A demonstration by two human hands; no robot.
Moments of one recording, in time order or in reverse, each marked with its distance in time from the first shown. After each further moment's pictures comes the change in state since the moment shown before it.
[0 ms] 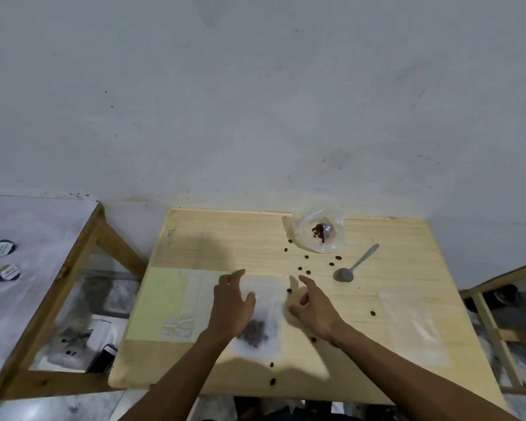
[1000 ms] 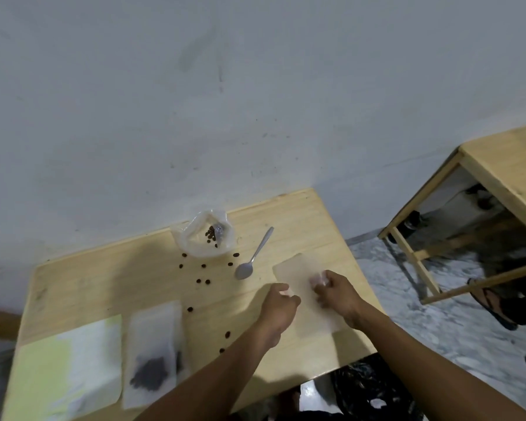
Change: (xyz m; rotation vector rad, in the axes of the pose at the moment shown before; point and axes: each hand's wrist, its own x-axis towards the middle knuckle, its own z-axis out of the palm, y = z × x) left_hand -0.030 0.194 0.222 -0.448 -0.581 -0.369; right_hand -0.050 0.170 -0.172 0.514 0.294 0.335
